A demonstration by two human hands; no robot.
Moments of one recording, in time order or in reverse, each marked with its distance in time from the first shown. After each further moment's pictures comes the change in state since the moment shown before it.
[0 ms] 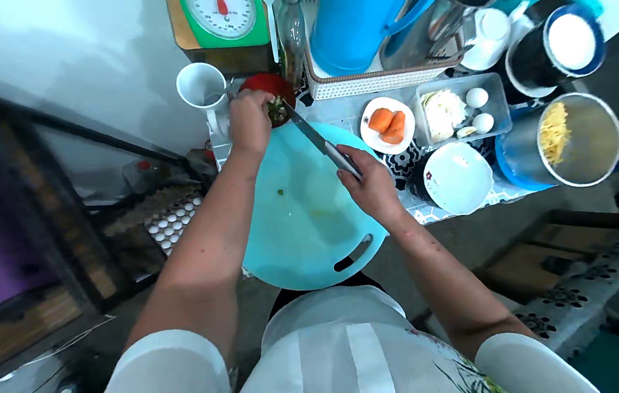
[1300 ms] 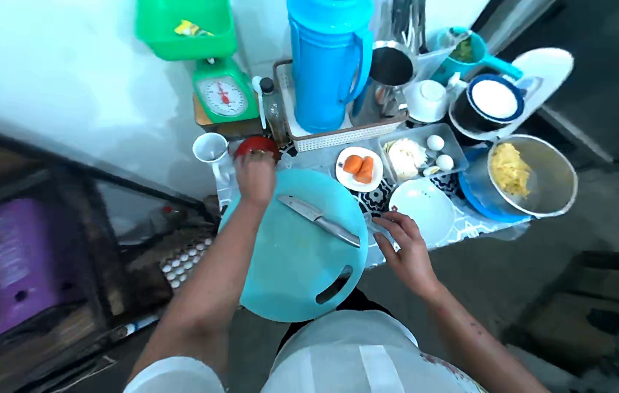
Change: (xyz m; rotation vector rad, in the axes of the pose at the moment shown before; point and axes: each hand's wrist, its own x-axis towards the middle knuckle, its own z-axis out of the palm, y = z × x) left_hand -0.035 0.051 0.006 0.342 0.088 0.118; right_hand -0.097 0.083 -0.066 -0.029 0.302 -0.222
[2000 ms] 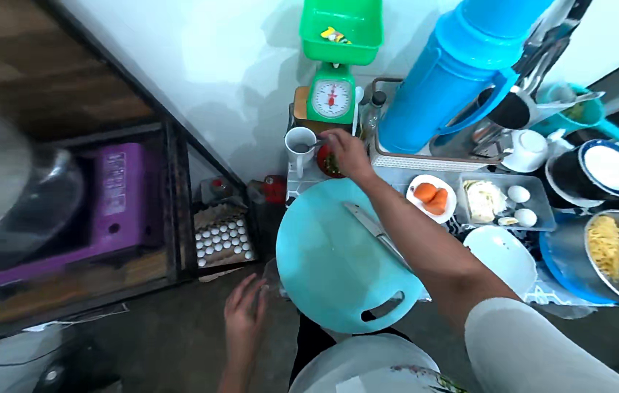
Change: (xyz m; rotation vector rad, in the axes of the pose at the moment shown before) left_hand -0.321 -0.091 -0.012 -0.383 0.224 -0.477; right_hand 0.254 -0.142 0.192 0.297 -0.399 -0.089
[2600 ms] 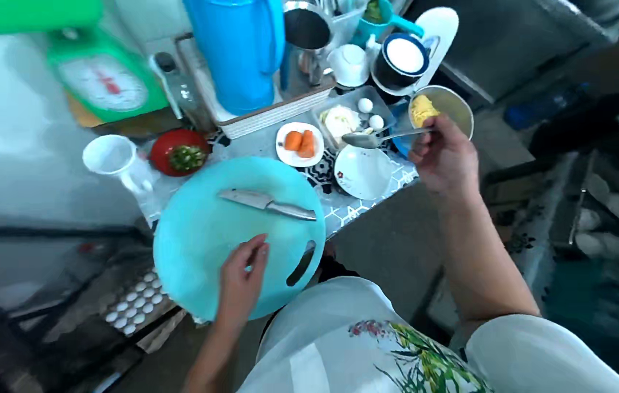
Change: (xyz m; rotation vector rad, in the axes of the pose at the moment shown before) left_hand 0.037 0.164 0.081 -0.377 -0.680 0.305; right_hand -0.332 0.038 -0.249 0.767 0.958 0.376
